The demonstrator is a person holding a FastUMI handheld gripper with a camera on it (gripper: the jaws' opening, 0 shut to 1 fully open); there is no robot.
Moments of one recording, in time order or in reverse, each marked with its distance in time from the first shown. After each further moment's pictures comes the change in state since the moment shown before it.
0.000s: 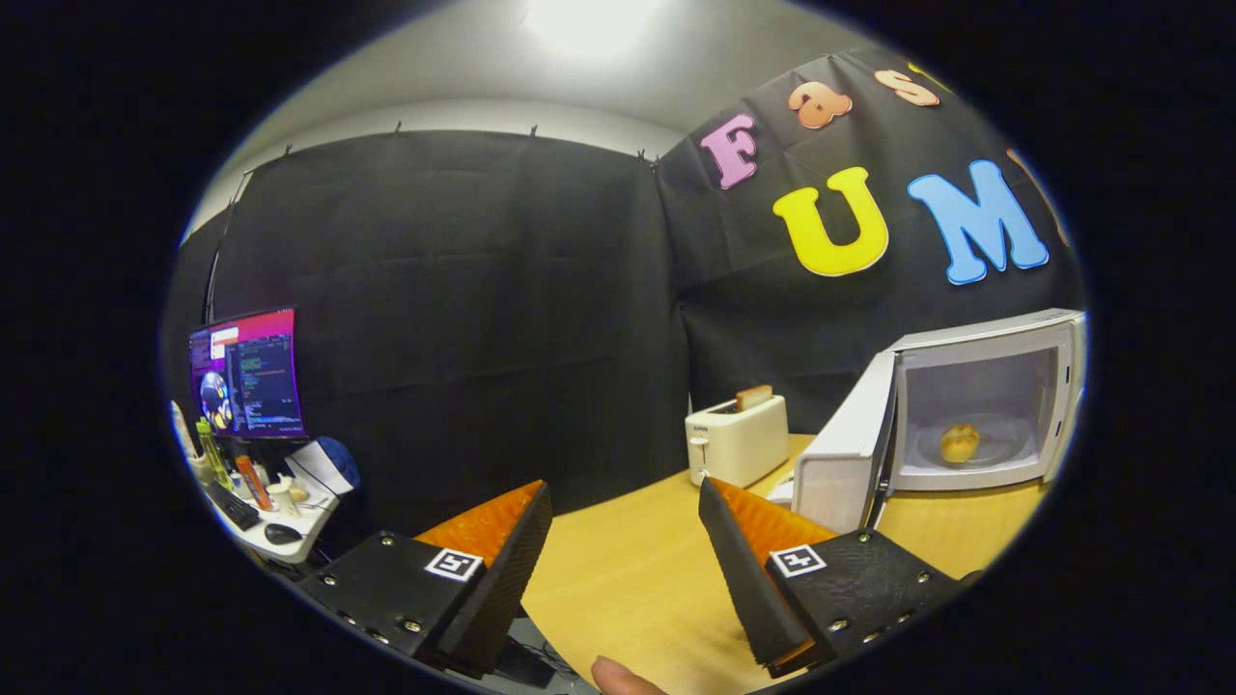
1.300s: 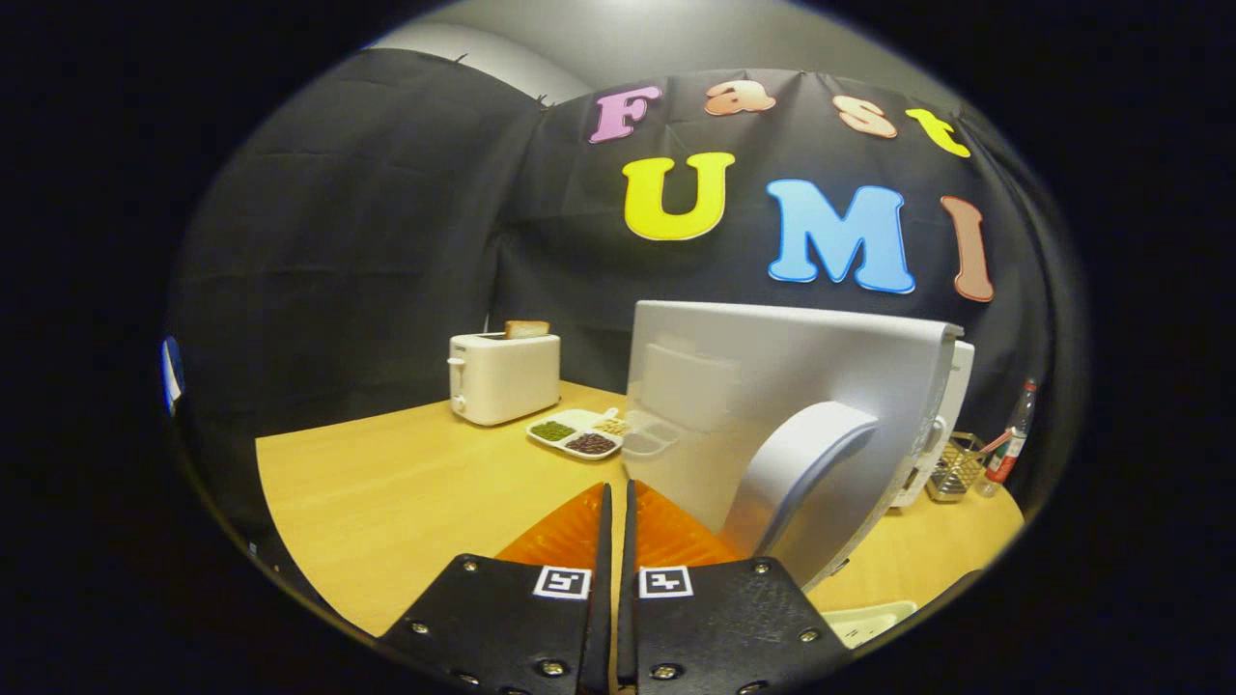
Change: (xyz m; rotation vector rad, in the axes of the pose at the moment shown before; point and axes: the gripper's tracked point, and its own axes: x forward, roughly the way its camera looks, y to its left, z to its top) arm -0.064 -0.202 -0.034 -0.179 0.130 -0.577
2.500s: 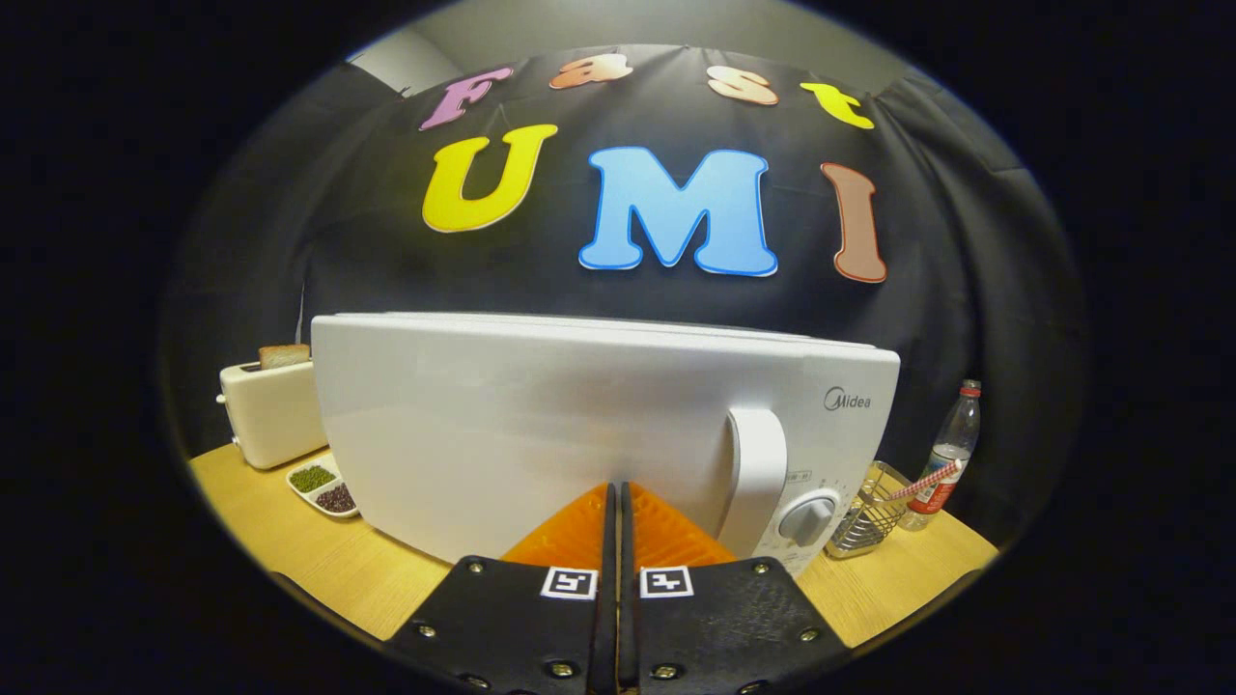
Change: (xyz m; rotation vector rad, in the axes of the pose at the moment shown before) arm 0.124 -0.218 0.013 0.078 0.011 -0.386
